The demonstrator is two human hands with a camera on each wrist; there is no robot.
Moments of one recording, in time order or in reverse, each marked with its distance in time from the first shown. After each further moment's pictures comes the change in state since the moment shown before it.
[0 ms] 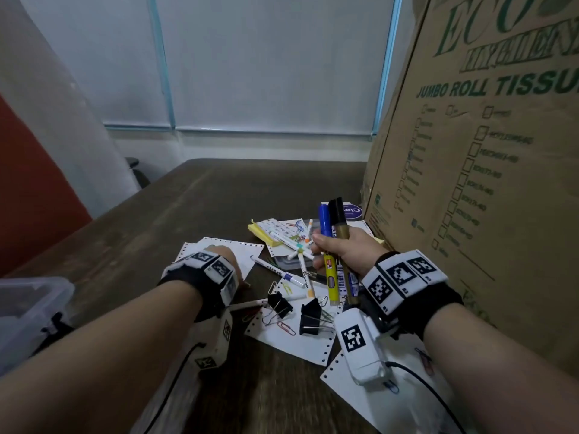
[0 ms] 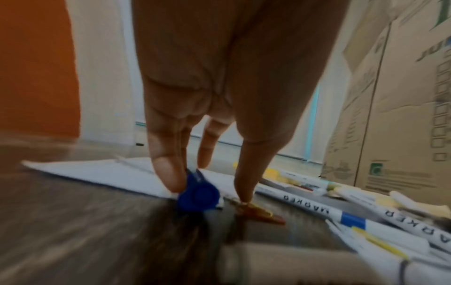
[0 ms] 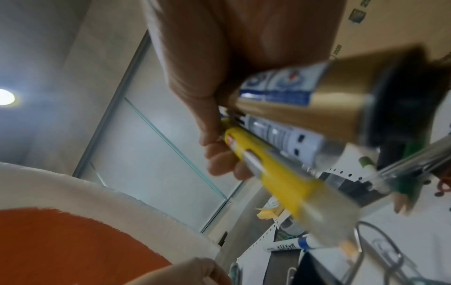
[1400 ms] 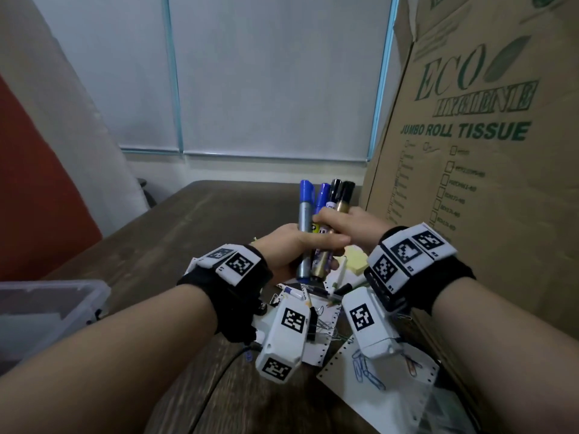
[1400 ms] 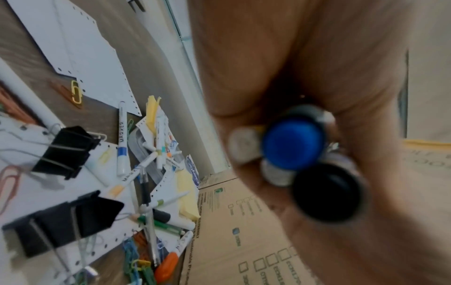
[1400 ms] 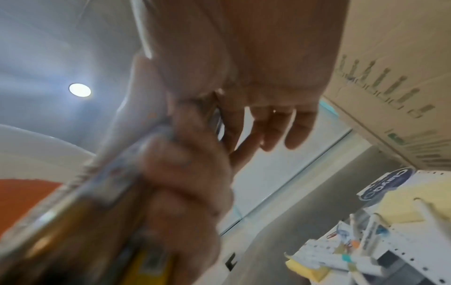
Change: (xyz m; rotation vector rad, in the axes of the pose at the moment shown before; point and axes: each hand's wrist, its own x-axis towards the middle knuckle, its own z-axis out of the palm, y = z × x) left_hand -0.144 0.042 -0.079 -1.492 -0.575 0.741; right_hand -0.044 -0.080 0.003 -0.481 -0.004 -0.084
